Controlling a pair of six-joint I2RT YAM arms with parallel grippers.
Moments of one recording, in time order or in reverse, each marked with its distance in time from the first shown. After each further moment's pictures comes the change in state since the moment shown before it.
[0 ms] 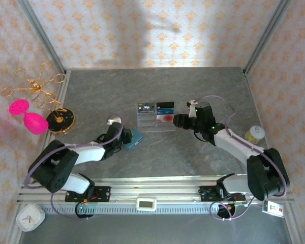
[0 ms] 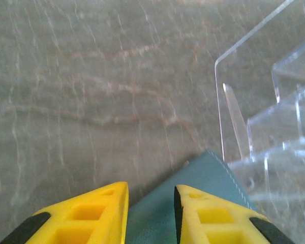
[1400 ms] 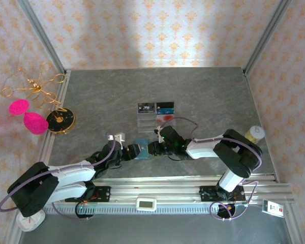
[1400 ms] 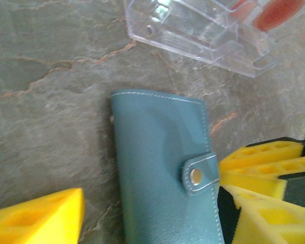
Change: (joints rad) left arm -0.171 -0.284 -0.246 0.092 0.144 -0.203; right arm 0.478 0.346 -0.071 0.326 0.007 0.273
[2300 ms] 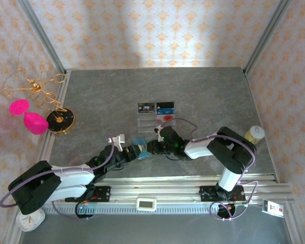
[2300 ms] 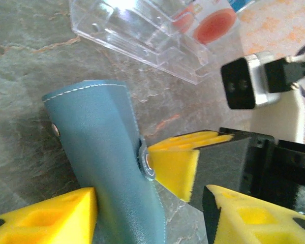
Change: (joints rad) left arm -0.054 0.010 -0.089 0.257 0.014 -0.134; right arm -0.005 0.066 -0.012 0.142 -0.016 0.097
